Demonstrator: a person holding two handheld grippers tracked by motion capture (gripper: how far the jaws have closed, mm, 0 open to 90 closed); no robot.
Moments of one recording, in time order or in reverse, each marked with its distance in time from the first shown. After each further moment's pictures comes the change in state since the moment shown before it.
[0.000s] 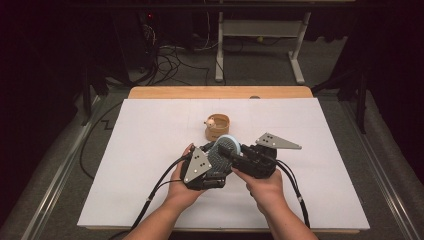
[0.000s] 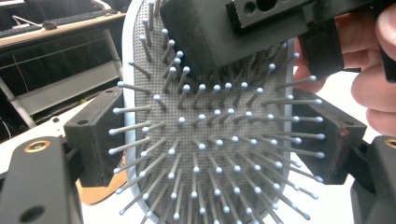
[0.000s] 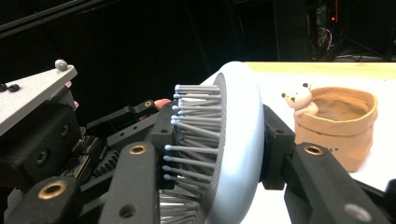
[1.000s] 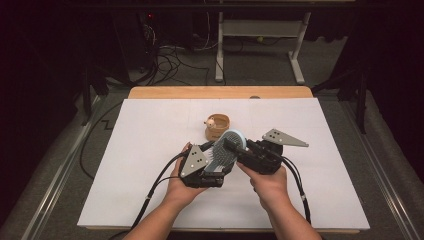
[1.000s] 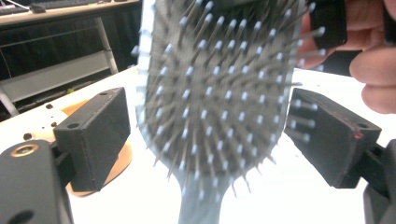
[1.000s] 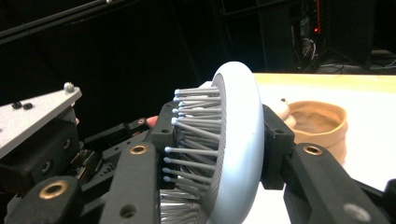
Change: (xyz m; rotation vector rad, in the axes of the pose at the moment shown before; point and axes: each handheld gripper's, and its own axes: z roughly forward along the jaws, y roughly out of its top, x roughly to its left) left arm 0.010 -0.002 0.000 0.015 -0.035 -0.067; right arm -0.006 0.010 -0.008 -0.043 -0.048 -0.002
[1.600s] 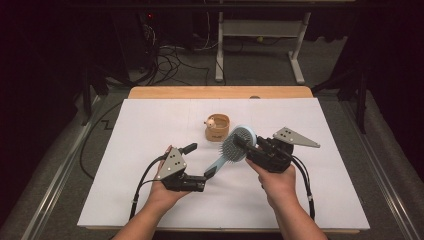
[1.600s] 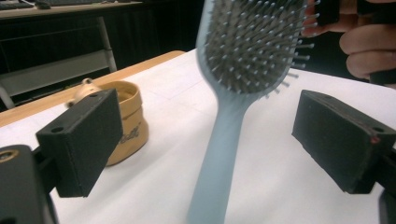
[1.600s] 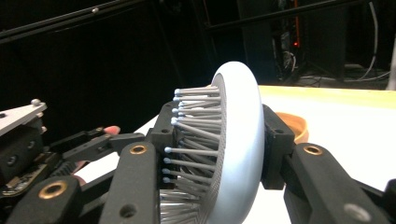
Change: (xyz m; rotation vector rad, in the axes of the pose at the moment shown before) left arm 0.022 -0.018 -0.040 -0.024 -0.012 -0.040; right arm -0.012 0.005 -0.015 -0.041 -0.061 -0.022
